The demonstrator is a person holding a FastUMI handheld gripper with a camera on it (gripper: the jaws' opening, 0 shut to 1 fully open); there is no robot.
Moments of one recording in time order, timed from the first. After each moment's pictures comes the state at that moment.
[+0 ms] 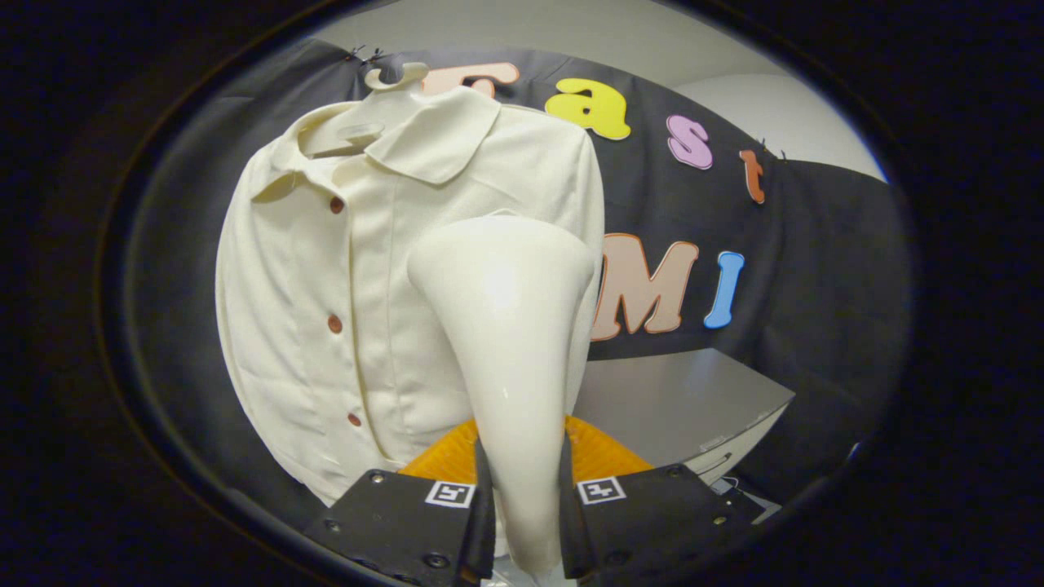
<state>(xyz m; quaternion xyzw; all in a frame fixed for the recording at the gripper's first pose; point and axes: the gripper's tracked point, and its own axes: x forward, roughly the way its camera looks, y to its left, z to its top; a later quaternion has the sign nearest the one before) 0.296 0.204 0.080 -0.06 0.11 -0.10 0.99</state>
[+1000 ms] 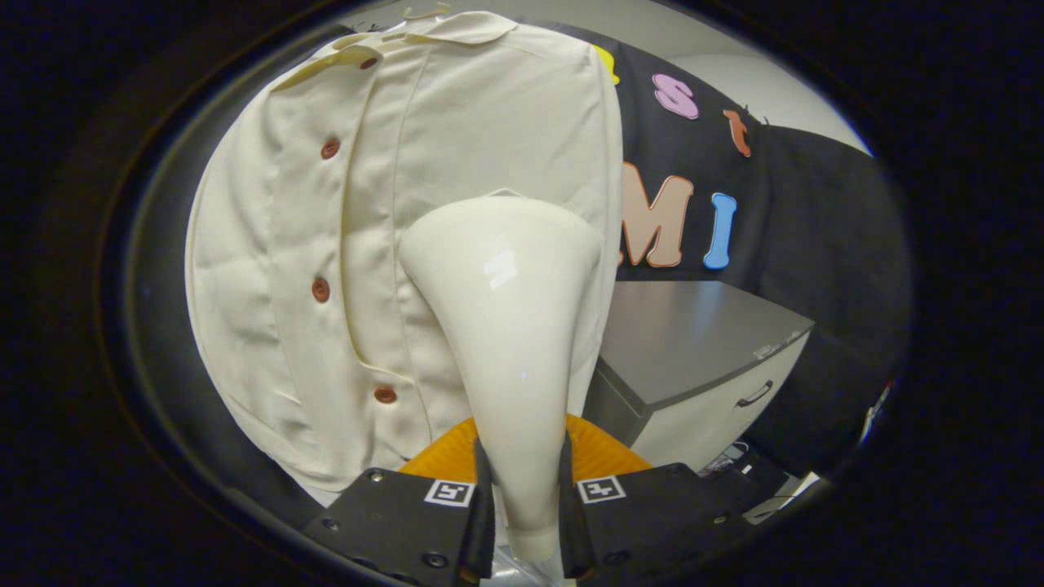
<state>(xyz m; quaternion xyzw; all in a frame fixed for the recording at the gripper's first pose) 0.318 0.210 -0.051 -0.02 0.15 -0.13 0.98</state>
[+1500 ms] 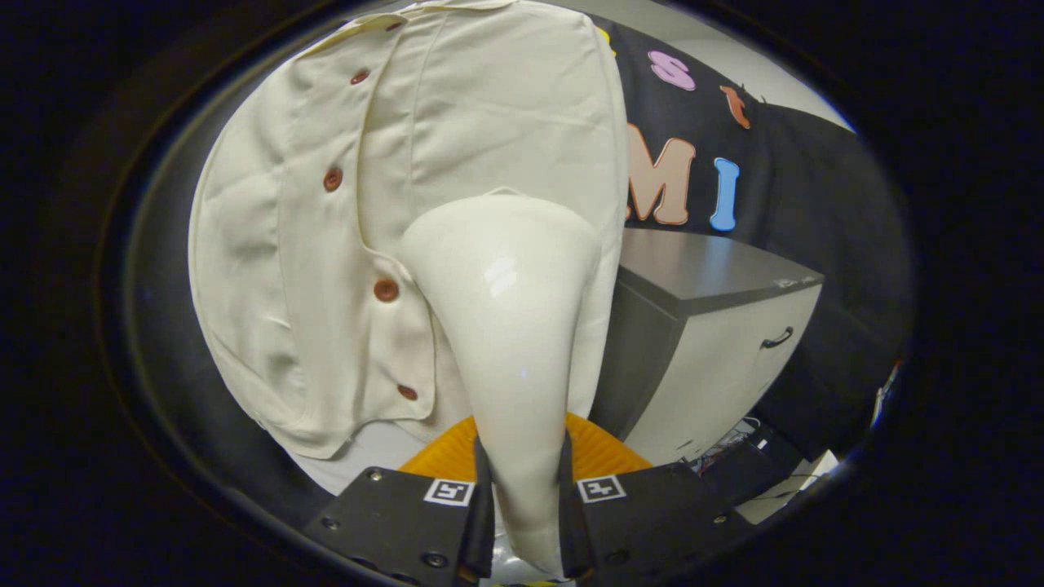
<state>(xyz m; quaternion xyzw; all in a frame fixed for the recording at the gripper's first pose) 0.312 0.215 -0.127 -0.01 0.19 -0.12 0.97</state>
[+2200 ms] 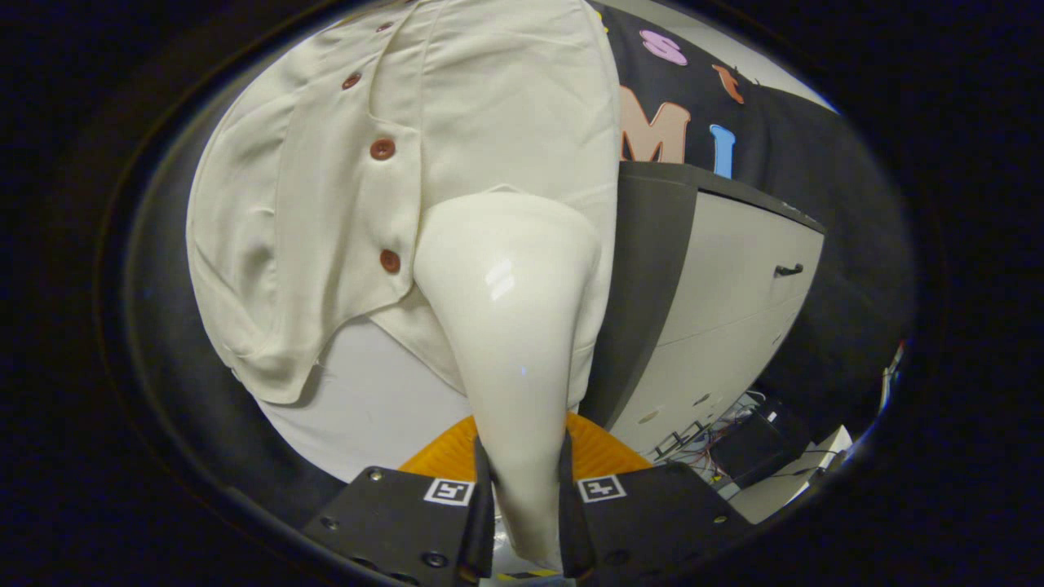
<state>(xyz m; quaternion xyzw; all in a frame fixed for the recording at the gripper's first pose) 0.298 0.208 -0.212 0.00 0.24 -0.13 0.96</state>
